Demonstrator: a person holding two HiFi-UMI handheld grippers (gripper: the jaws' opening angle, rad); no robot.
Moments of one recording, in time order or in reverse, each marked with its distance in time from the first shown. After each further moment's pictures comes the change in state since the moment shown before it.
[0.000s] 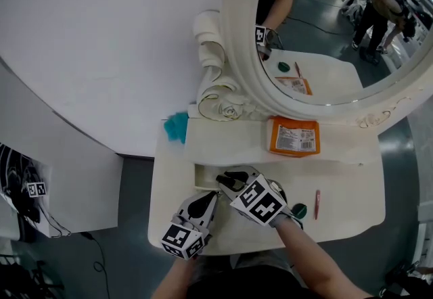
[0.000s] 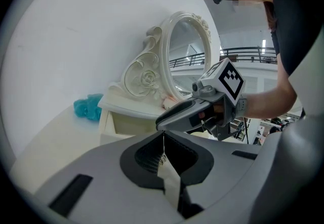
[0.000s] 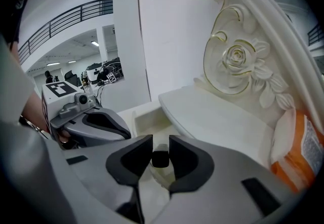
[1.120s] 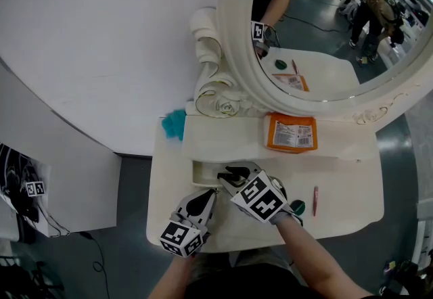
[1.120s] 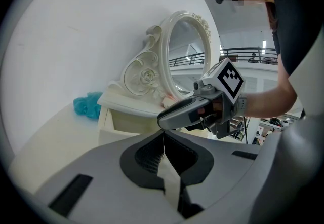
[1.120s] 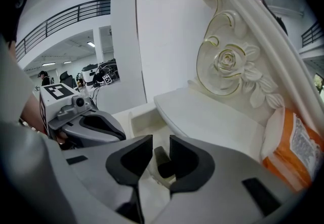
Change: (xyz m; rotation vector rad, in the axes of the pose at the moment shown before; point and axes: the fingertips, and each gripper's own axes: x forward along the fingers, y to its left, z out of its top) left arm -0.002 -0.002 -0.004 -0.011 0.008 -0.007; right arm -0.008 -0.007 0.000 0.022 -0.018 -0.052
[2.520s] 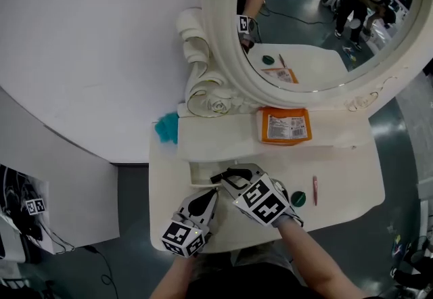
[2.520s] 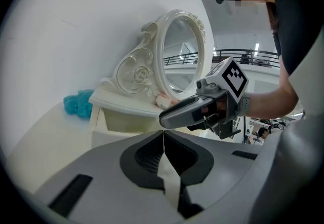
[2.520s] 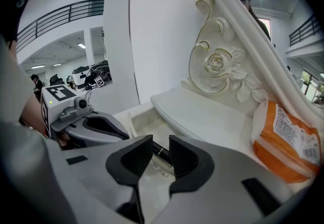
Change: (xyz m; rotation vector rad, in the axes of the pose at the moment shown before) left arm 0.003 -0.005 -0.001 0.021 0.021 -0.097; right arm -0.013 0.002 -0.005 0.063 -0.016 -0.091
